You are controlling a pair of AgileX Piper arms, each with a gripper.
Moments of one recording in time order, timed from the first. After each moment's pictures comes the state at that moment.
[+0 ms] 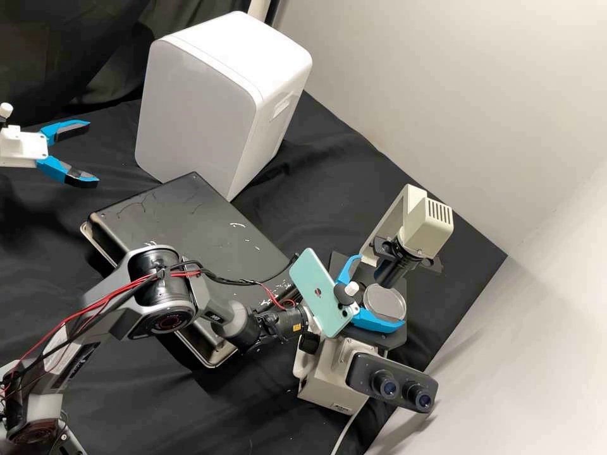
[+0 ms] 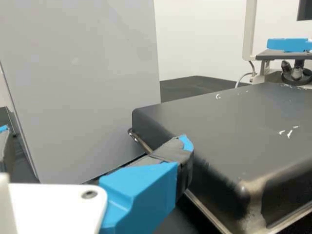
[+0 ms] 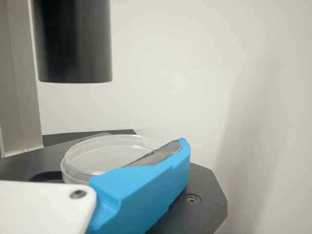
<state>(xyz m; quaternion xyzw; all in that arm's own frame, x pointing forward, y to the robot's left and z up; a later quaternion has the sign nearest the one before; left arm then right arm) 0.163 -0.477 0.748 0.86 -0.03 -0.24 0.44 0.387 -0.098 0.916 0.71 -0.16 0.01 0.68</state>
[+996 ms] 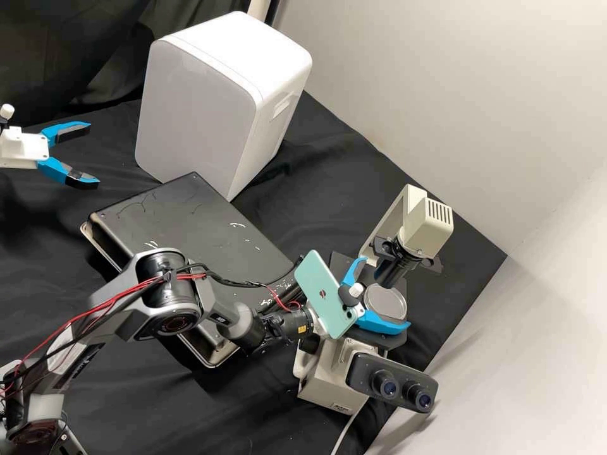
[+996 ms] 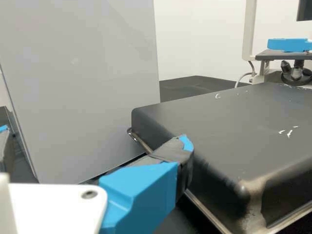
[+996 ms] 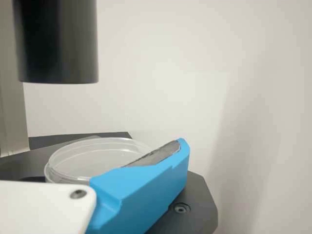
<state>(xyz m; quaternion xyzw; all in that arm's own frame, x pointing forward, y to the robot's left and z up) 0.164 -0.477 0.747 0.86 -0.03 -0.24 0.44 0.394 -0.106 0.920 0.70 -0.17 0.01 0.69</state>
